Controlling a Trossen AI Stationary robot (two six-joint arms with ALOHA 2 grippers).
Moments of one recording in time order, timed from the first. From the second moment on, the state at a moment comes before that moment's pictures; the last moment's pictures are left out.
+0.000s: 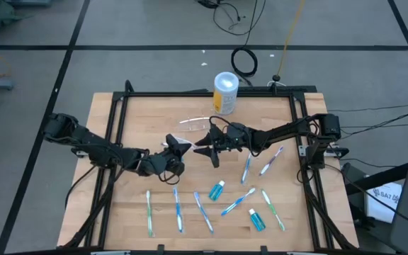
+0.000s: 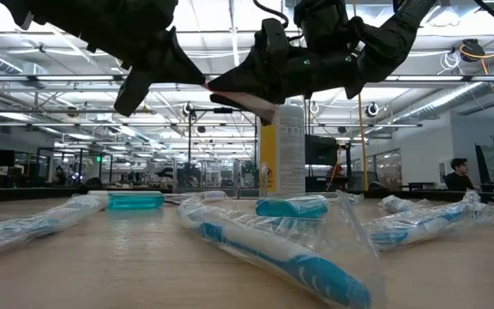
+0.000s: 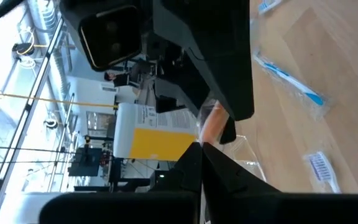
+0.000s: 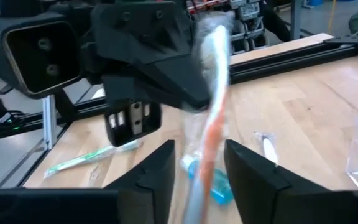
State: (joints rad) left arm -0.29 1.41 0.66 0.37 -0.86 1.00; right arm -0.10 1.79 0.89 0.75 -0.21 0.25
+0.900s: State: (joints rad) left arm -0.28 1.41 0.66 0.38 -0.85 0.72; right arm -0.12 1.79 0.89 0.73 -0.20 0.25
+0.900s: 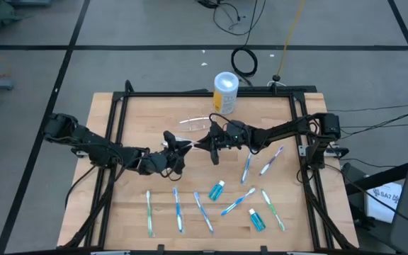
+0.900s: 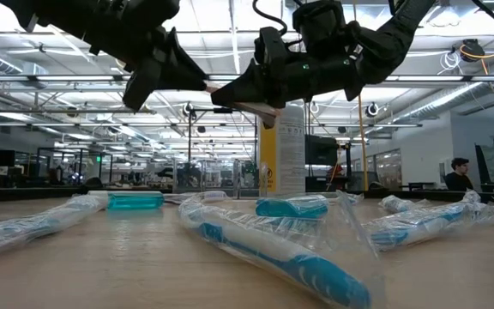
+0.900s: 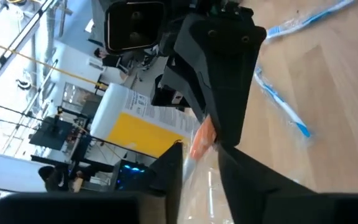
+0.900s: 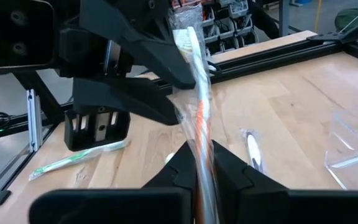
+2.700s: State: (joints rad) left arm -0.05 0.95 0.30 0.74 -0.09 0.27; right arm -0.10 1.79 0.88 0.89 -0.26 0.25
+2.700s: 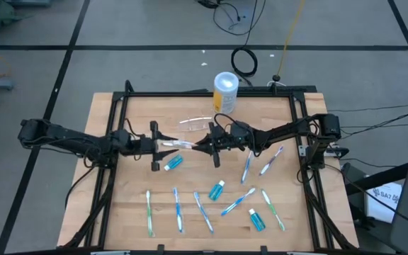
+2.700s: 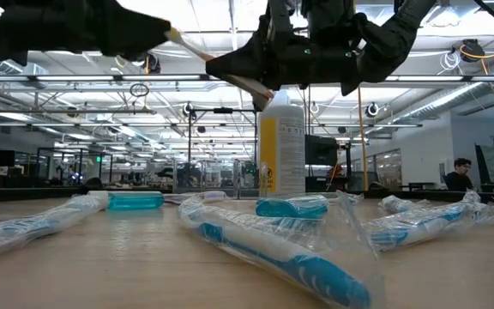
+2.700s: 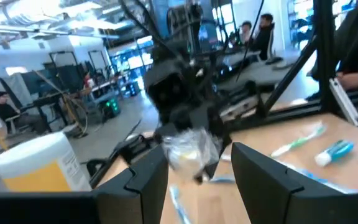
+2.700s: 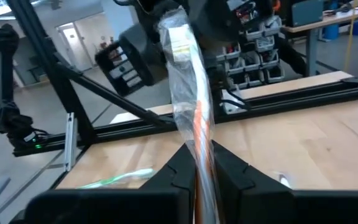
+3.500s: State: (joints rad) left arm -0.03 1.29 0.43 0.95 -0.03 0.20; right arm -0.08 1.79 0.88 0.96 -0.26 0.25
